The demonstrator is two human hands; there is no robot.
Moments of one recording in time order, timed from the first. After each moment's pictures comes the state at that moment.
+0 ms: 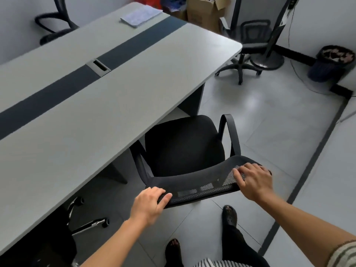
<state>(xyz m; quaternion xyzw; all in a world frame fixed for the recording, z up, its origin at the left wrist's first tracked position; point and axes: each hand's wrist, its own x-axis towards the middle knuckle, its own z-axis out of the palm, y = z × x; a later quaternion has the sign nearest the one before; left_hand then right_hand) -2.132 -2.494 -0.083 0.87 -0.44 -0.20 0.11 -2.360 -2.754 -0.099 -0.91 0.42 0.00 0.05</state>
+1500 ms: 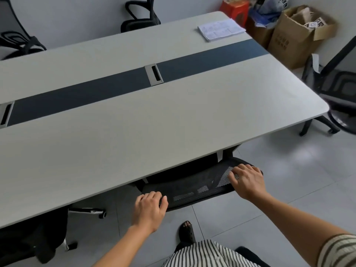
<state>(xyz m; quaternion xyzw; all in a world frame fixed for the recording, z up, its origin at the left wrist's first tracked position) -2.027 -2.625 -0.075 0.97 -0.20 -0.13 0.09 -2.084 -2.948 -0.088 -0.97 0.21 0.06 0.10</state>
